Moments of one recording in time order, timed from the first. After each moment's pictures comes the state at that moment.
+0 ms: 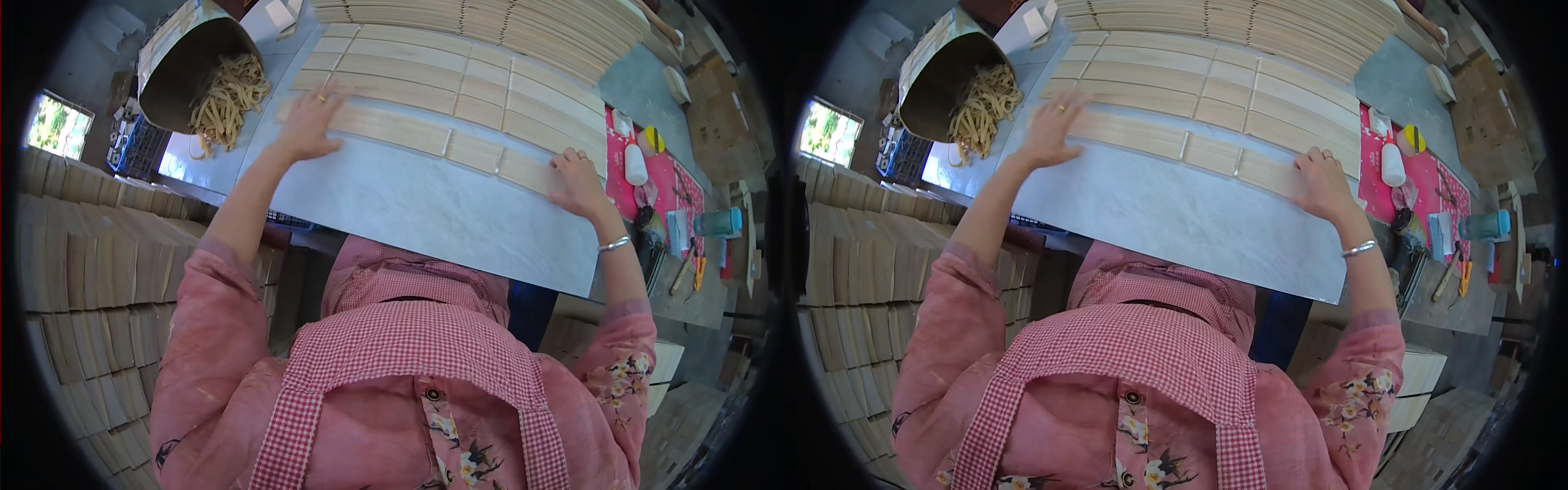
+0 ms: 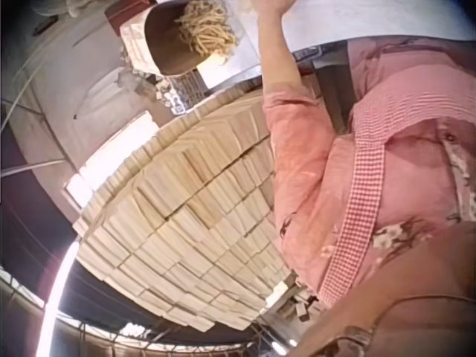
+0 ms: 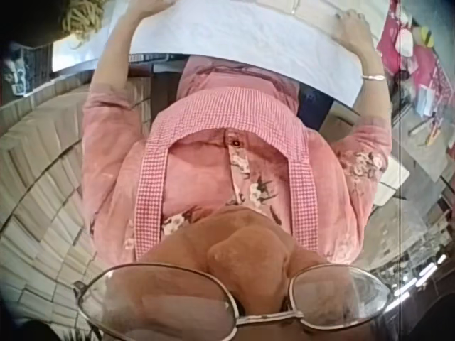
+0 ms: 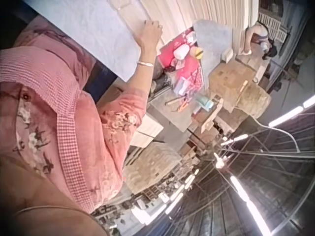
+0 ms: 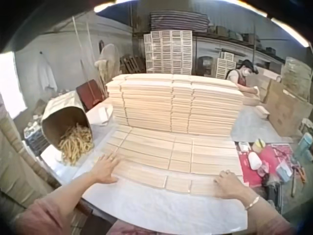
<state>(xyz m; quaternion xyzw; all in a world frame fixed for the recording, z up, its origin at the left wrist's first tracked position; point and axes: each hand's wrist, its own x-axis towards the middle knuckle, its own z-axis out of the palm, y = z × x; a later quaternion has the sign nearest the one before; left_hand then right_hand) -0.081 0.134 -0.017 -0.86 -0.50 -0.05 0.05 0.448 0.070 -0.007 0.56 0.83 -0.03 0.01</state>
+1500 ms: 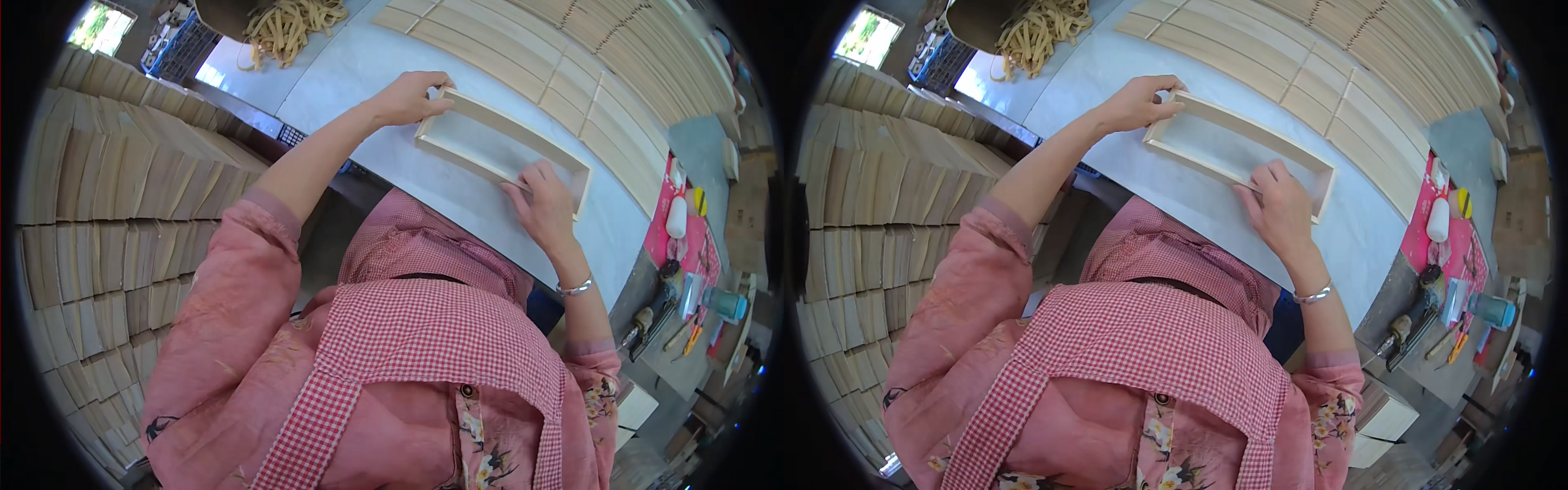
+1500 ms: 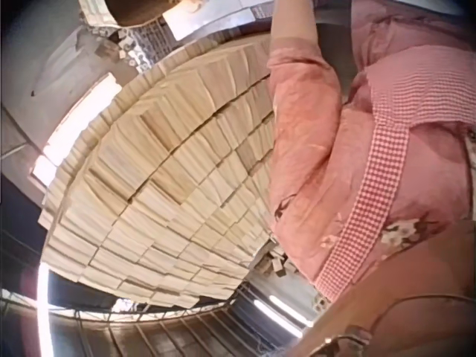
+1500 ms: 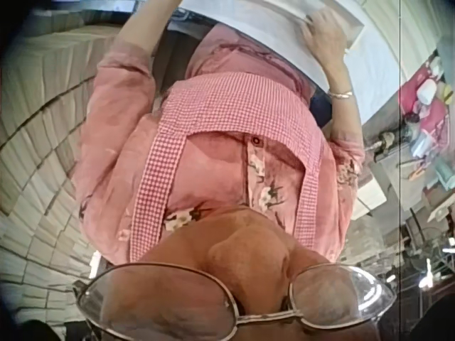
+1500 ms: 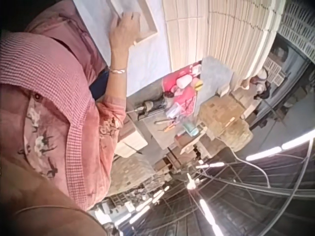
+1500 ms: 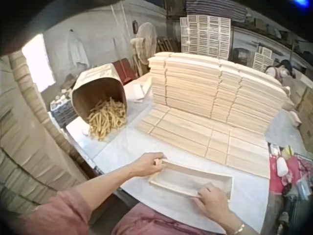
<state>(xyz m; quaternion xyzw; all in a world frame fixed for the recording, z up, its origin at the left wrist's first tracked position) -0.038 0.092 -0.022 -0.71 -0.55 -0.25 -0.36 0.270 0.024 -0.012 0.39 0.88 -0.05 -0.26</state>
